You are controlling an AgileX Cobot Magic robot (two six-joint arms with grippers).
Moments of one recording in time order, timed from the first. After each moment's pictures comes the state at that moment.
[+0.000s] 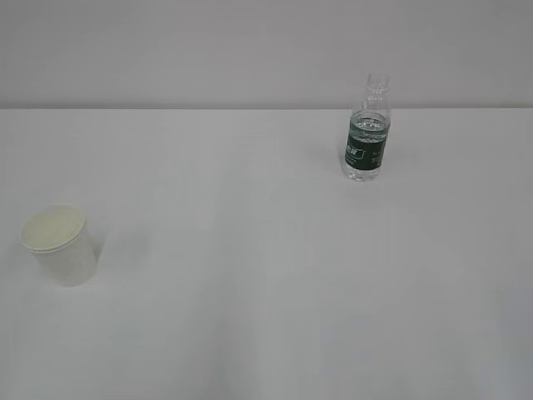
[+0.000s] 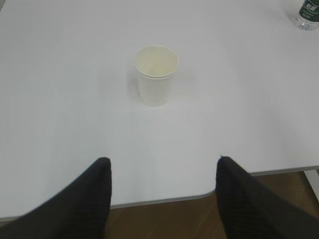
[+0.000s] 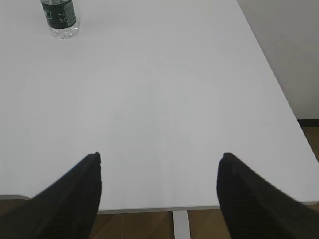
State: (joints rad) left arm 0.03 0.01 -0.52 -0.19 1.11 0.07; right arm -0.01 -0.01 -0.51 -0.15 1.14 0.00
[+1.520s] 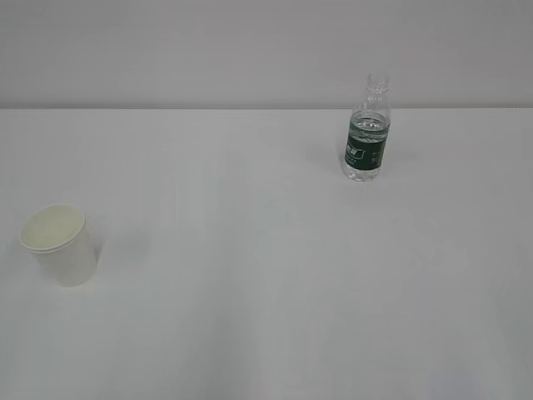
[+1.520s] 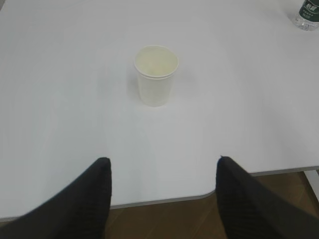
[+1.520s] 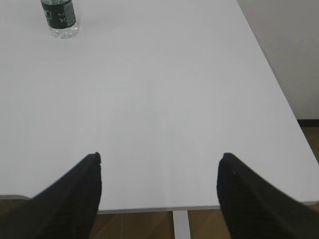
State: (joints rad) left arm 0.03 0.01 -0.52 -0.19 1.11 0.07; right arm -0.01 -0.01 -0.51 -0.15 1.14 0.00
